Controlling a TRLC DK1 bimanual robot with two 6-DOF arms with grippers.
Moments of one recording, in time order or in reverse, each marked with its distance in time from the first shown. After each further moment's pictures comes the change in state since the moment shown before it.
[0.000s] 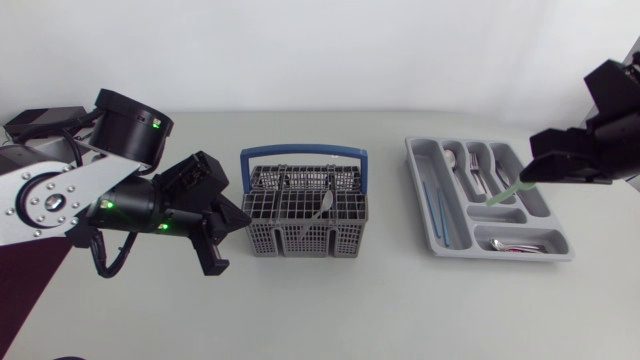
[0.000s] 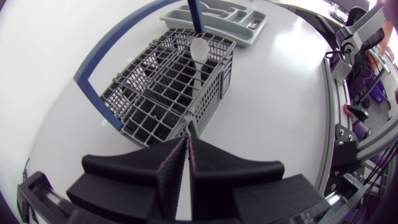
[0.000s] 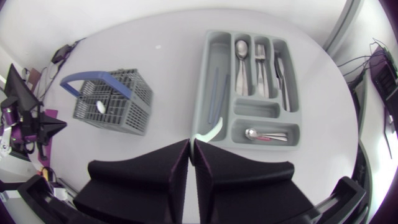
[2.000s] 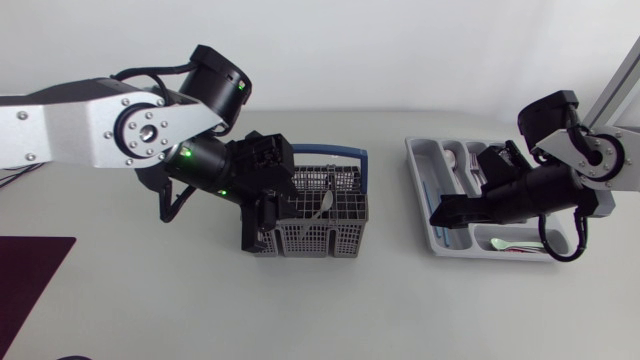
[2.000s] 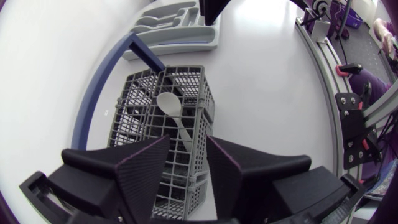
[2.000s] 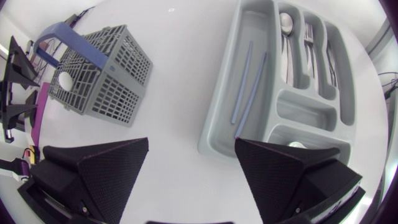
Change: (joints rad) left arm -0.148 0.280 0.336 -0.134 0.004 0.343; right arm 0.070 0.261 -0.314 0.484 -0.093 -0.074
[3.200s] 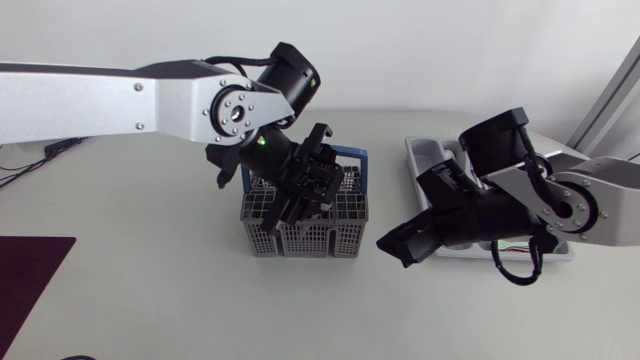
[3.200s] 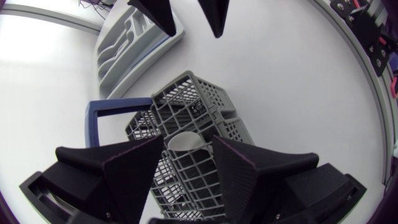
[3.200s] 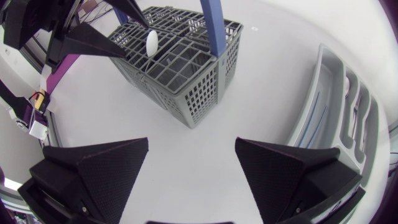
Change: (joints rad) left arm -0.111 0.232 0.258 -0.091 -0.161 0.571; right arm 0.323 -0.084 -0.127 0.187 -0.007 -0.053
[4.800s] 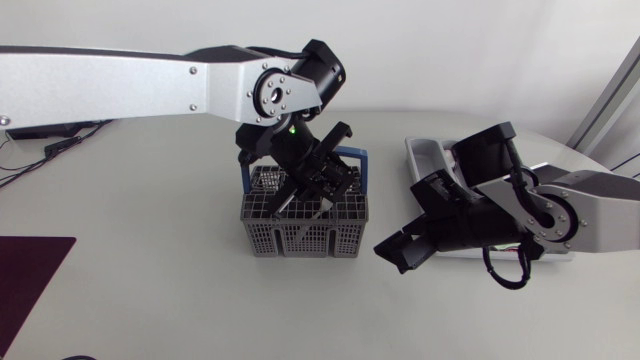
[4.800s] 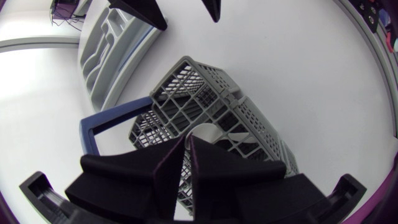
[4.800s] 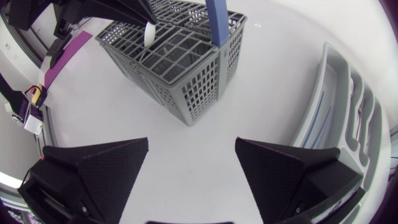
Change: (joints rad) left arm -0.018 0.138 0.191 -0.129 -0.093 0.205; right arm 0.000 0.046 -0.038 0.077 0.000 -0.025
